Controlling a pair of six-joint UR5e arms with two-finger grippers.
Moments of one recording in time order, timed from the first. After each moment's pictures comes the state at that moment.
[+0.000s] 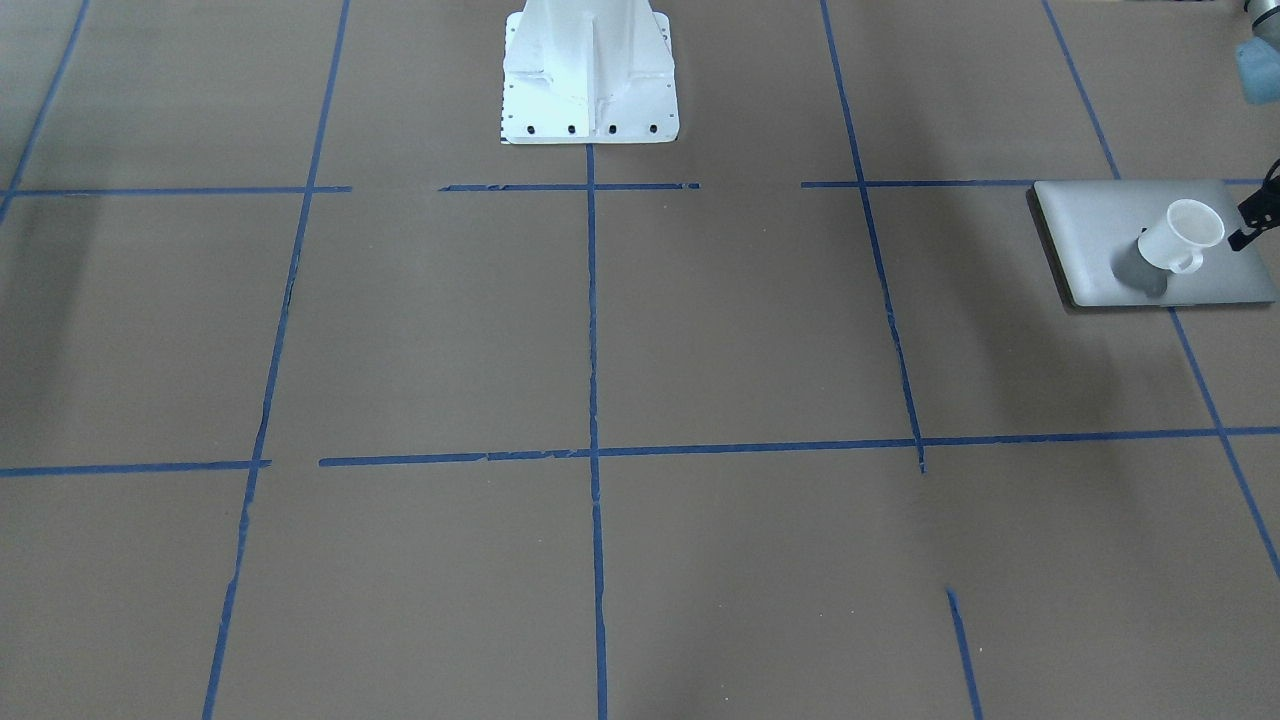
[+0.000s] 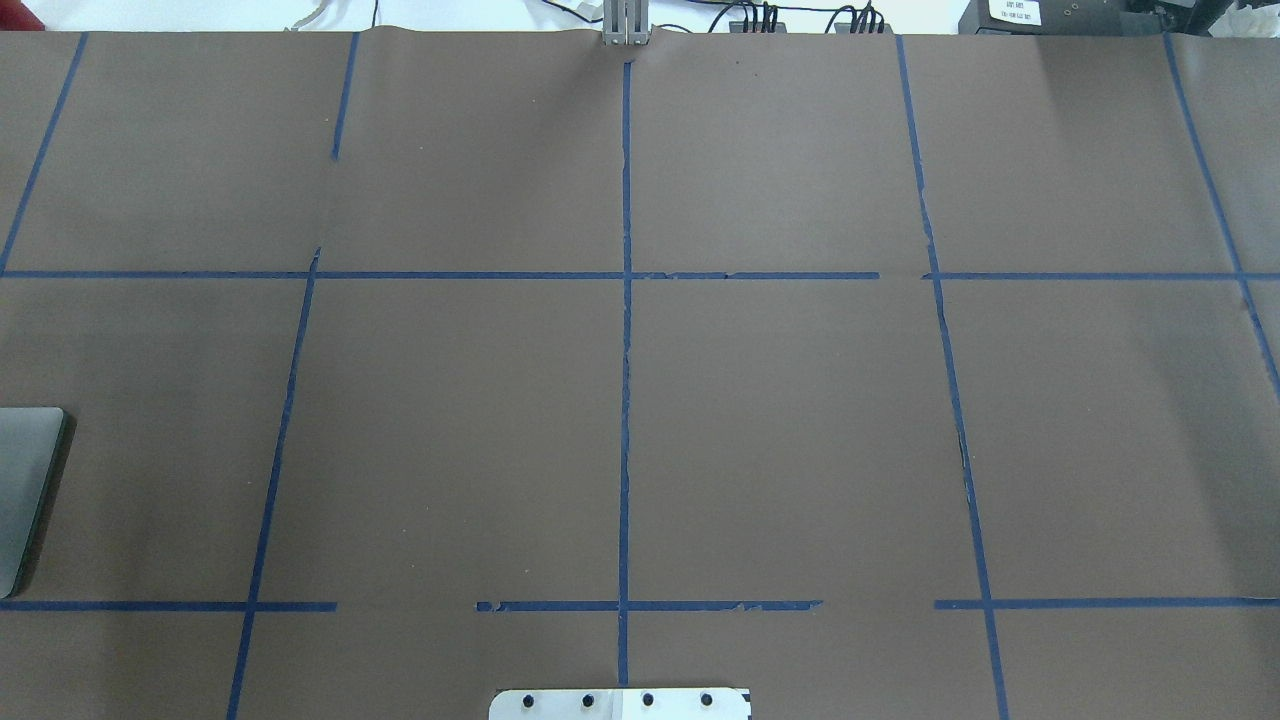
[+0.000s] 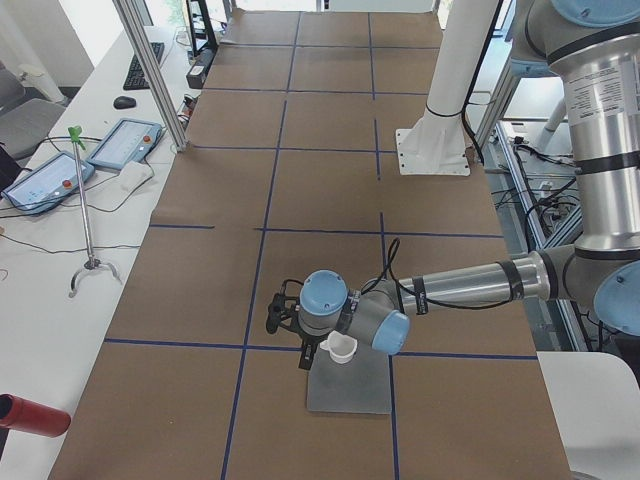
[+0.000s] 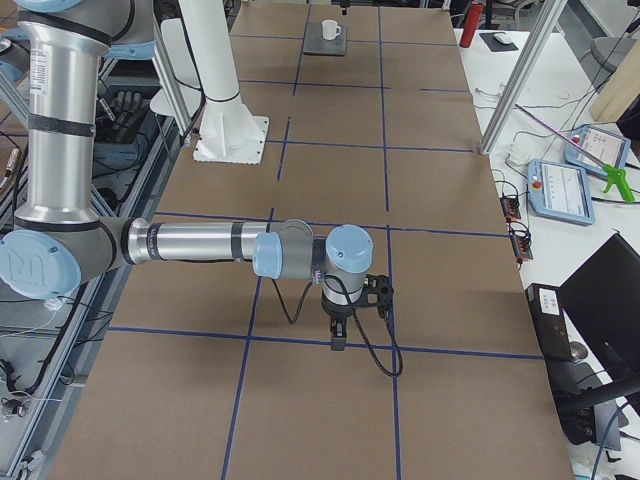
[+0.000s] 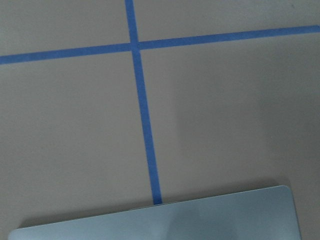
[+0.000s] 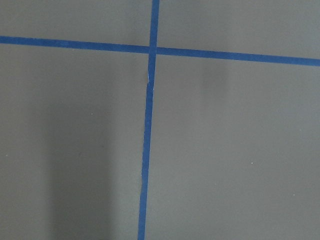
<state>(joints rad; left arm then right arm) -1.47 -1.33 -1.57 -2.11 -2.37 -0.11 1.54 -1.70 1.75 -1.64 2.28 -0.04</state>
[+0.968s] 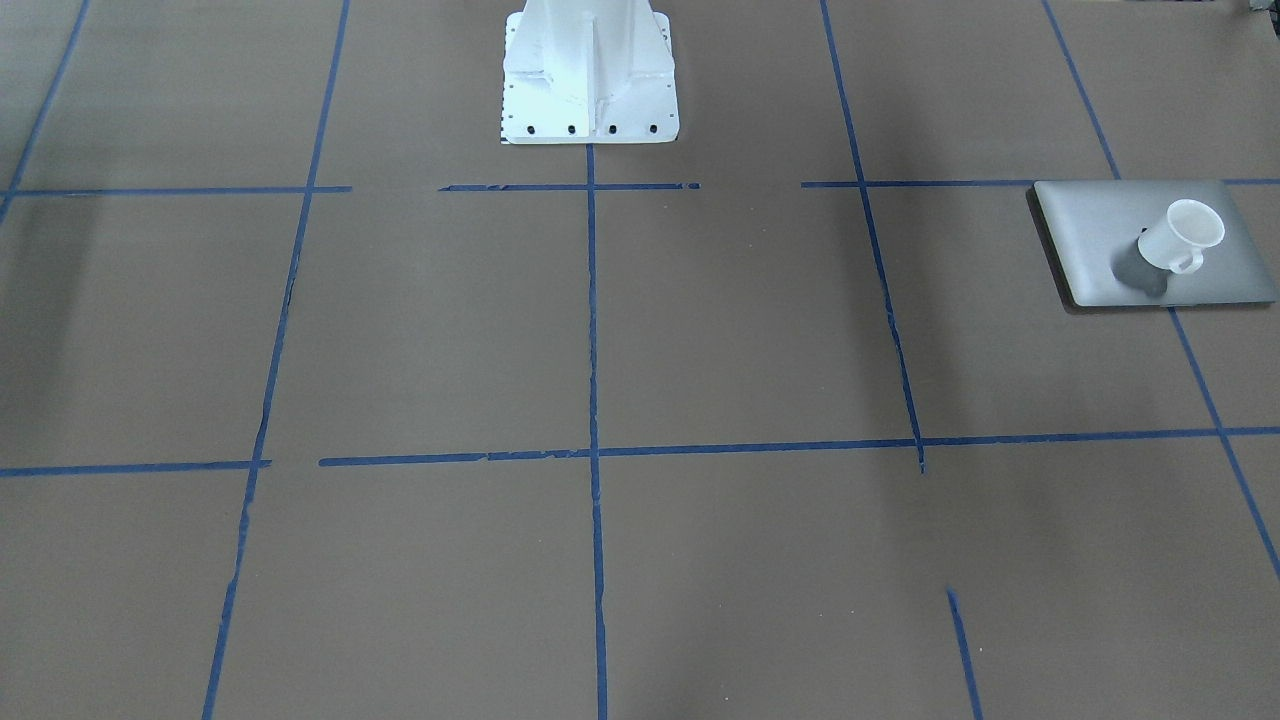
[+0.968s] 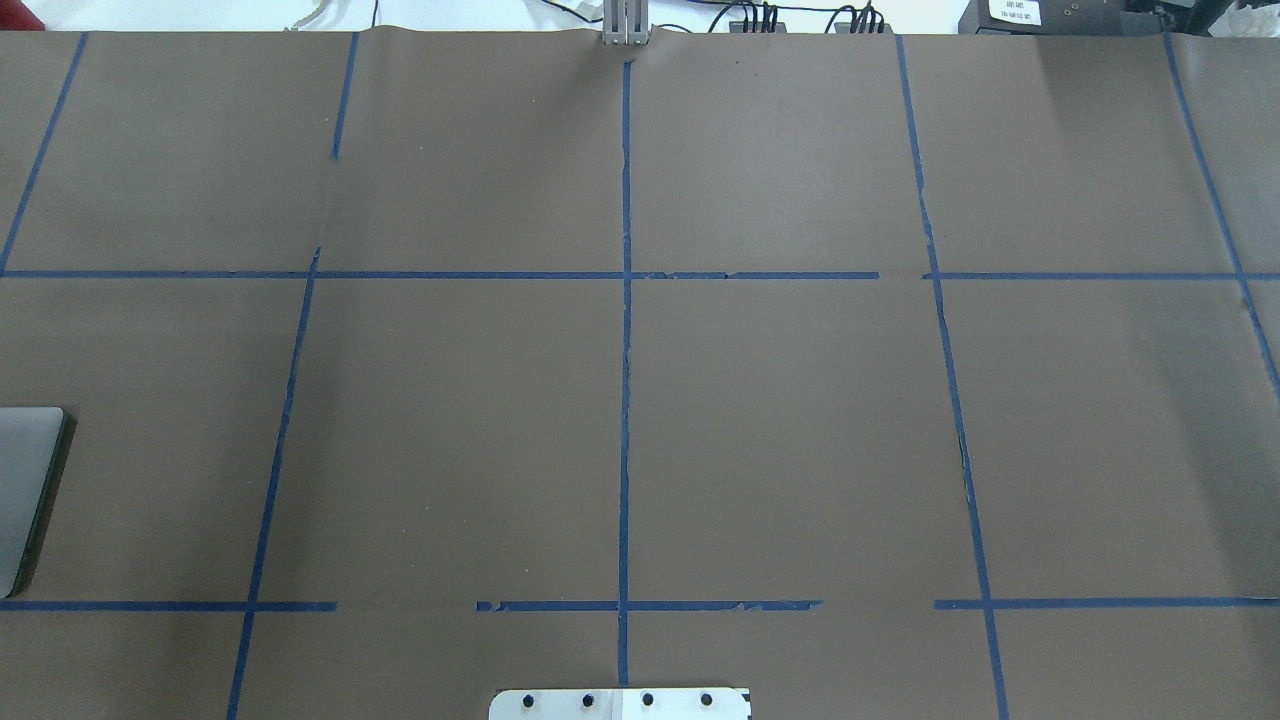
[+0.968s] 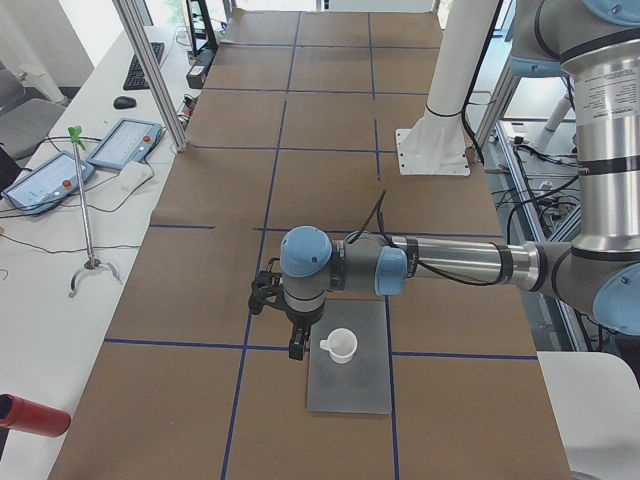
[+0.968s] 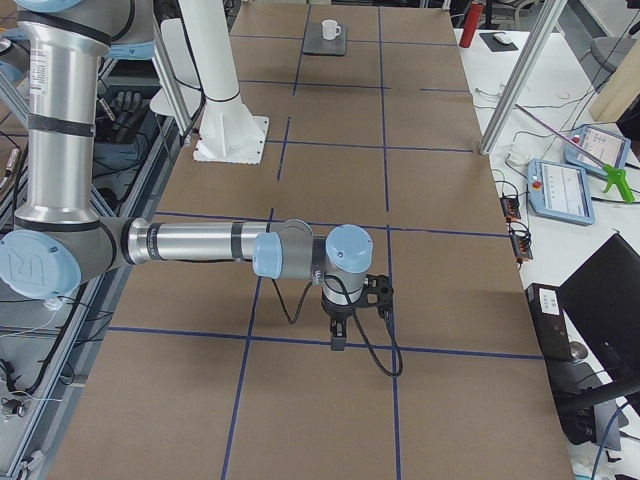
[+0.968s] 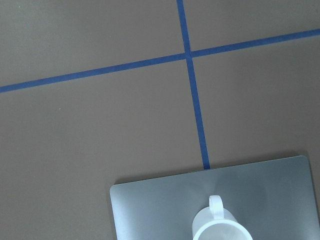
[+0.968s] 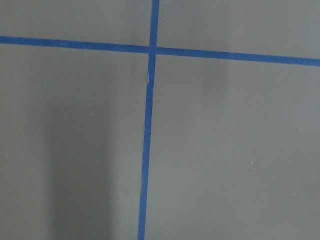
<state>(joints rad) -1.60 -1.40 -1.81 -1.58 -2.31 0.15 1.54 -1.70 1.75 -1.64 2.28 -0.04</state>
